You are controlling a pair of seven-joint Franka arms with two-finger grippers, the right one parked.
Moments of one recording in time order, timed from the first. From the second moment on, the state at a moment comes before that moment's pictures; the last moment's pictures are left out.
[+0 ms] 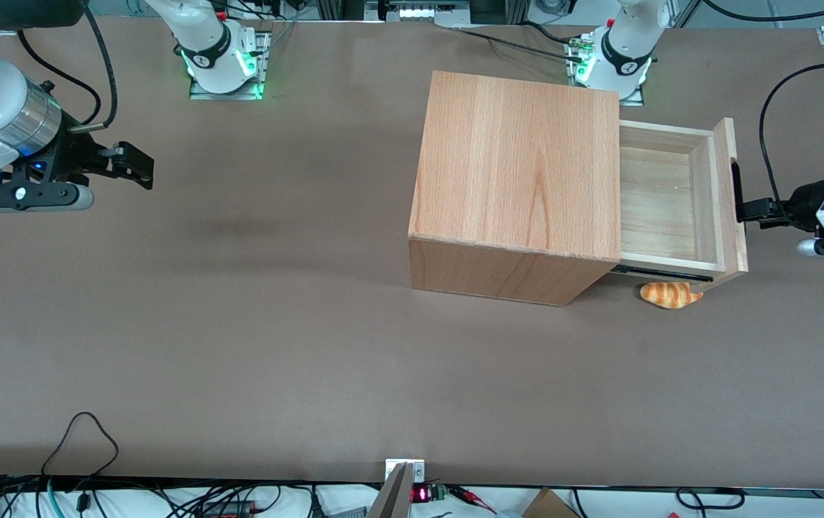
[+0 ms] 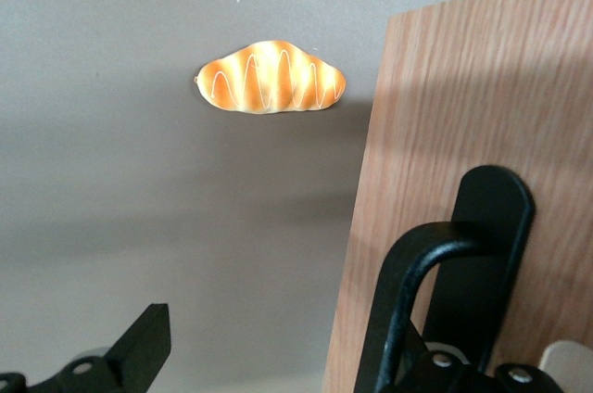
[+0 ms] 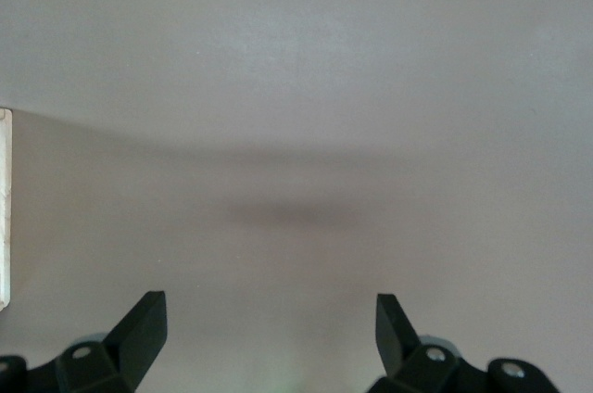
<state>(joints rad) 0.48 0.18 -0.15 -1.93 -0.20 1.85 0.39</state>
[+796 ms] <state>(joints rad) 0.50 0.18 -0.15 -1.70 -0.20 1.61 0.39</state>
